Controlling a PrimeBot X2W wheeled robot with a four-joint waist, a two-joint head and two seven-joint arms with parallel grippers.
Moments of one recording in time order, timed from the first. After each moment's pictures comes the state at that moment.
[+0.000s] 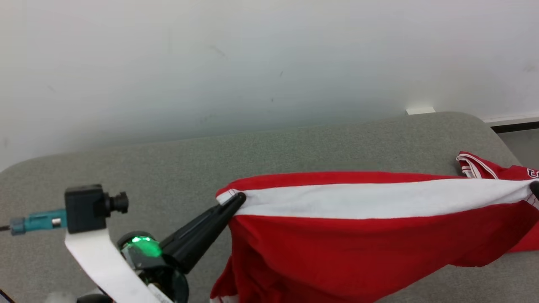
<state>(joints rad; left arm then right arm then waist) -0.15 0.46 -0.31 -0.60 -1.28 0.04 0.34 0.15 -0.81 0.00 -0.55 1.38 0.13 0.10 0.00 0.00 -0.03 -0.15</state>
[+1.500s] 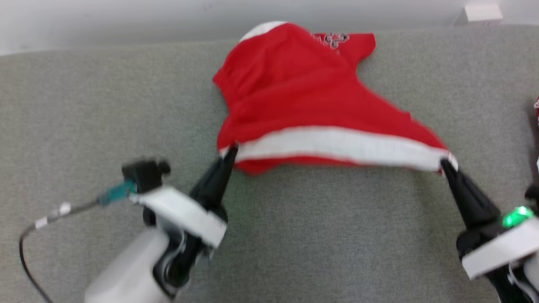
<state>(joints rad) -0.66 0.33 -0.75 0.38 -1.12 -0.13 -0.26 -0.46 -0.56 0.60 0.15 1.04 0.13 -0.24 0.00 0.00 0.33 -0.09</state>
